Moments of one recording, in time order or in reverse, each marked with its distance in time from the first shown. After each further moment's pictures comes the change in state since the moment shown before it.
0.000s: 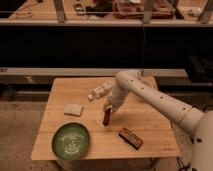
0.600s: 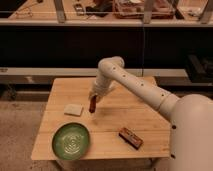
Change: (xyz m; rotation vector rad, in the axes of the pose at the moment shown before) arm 0.014 -0.109 -0.009 0.057 0.057 -0.120
